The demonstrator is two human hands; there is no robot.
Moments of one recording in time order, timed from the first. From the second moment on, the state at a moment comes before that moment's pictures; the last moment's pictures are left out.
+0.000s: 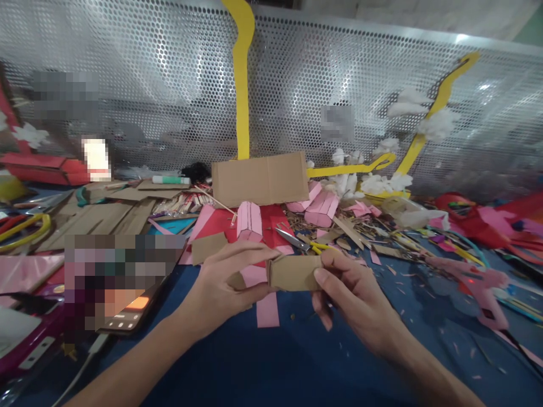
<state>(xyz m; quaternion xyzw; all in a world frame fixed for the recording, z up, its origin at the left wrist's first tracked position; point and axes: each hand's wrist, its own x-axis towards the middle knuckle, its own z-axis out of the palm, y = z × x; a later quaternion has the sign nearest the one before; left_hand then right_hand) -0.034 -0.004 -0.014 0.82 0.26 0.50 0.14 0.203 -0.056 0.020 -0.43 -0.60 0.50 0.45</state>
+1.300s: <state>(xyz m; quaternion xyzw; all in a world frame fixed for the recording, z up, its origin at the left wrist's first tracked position) -0.035 -0.005 -0.008 0.81 0.24 0.51 0.16 0.201 -0.059 0.016 -0.44 -0.60 0.51 0.44</state>
